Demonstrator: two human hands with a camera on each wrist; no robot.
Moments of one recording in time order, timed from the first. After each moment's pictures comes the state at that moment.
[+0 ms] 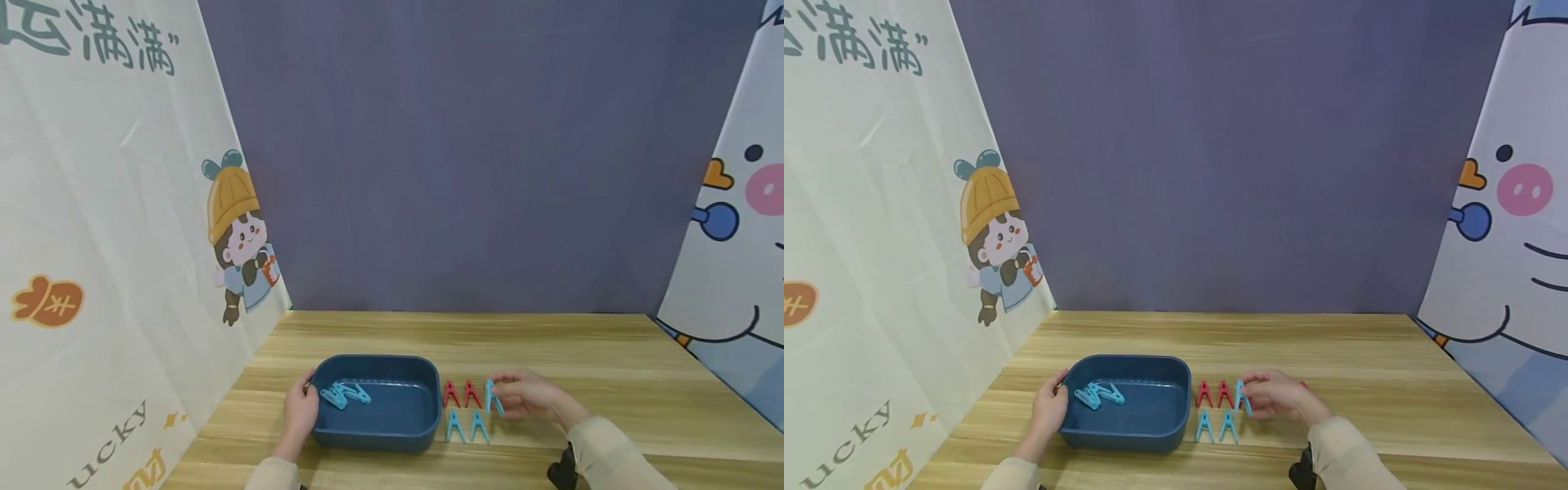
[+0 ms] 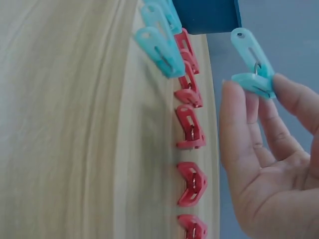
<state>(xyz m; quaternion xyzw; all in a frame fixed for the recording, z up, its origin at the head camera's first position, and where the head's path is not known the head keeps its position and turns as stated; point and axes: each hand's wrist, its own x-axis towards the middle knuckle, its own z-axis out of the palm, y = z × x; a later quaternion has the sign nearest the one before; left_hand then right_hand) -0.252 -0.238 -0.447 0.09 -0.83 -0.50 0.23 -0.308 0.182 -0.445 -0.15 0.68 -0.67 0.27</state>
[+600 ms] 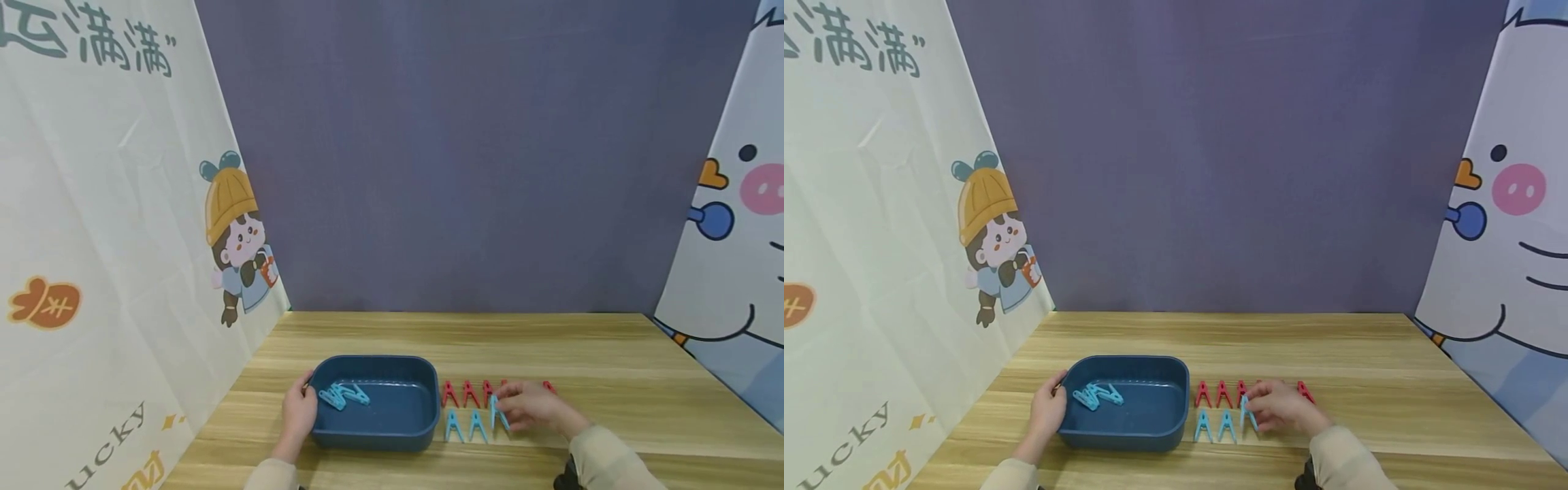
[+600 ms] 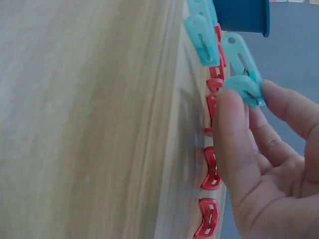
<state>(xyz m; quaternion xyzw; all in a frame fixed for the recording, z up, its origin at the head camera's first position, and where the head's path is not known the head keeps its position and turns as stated) -0.253 -0.239 -0.449 0.09 -0.83 -0.50 0.22 -0.296 0.187 -0.460 -0.14 0.75 -0.60 0.23</state>
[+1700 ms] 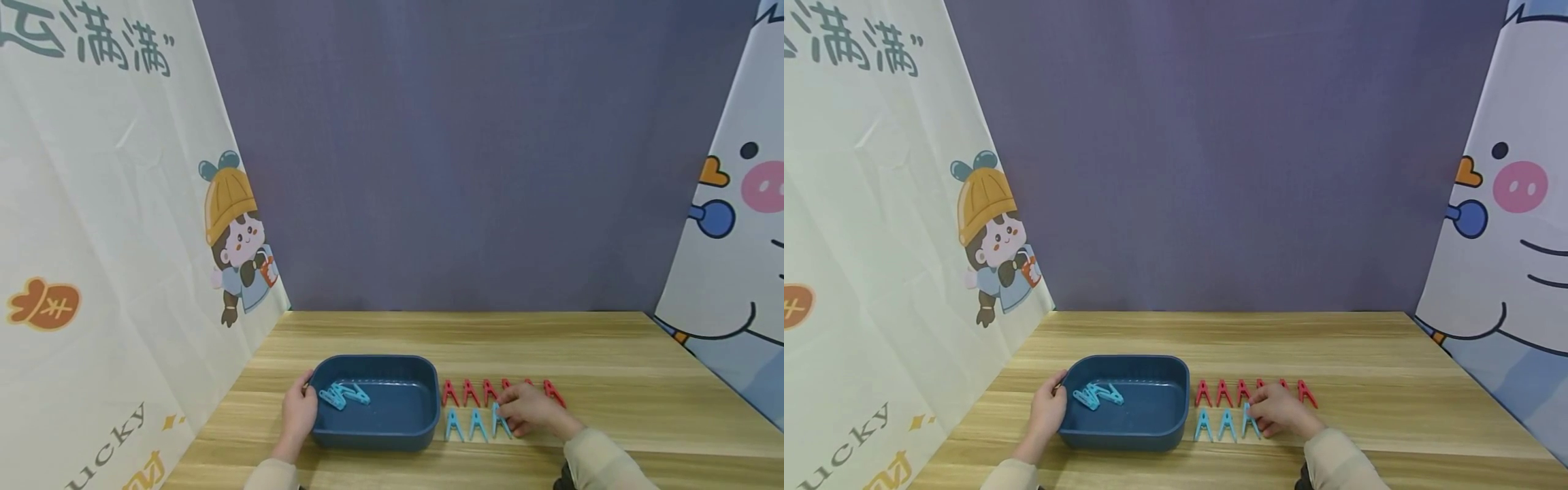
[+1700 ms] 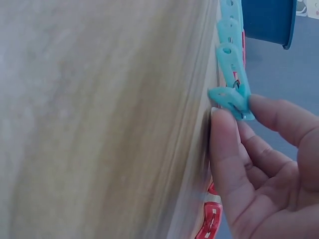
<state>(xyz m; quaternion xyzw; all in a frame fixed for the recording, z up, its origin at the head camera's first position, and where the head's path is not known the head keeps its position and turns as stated) -0.253 -0.240 -0.449 0.09 -0.83 -0.50 0.21 -0.284 0.174 -0.462 -0.10 0.82 -0.54 0.18</state>
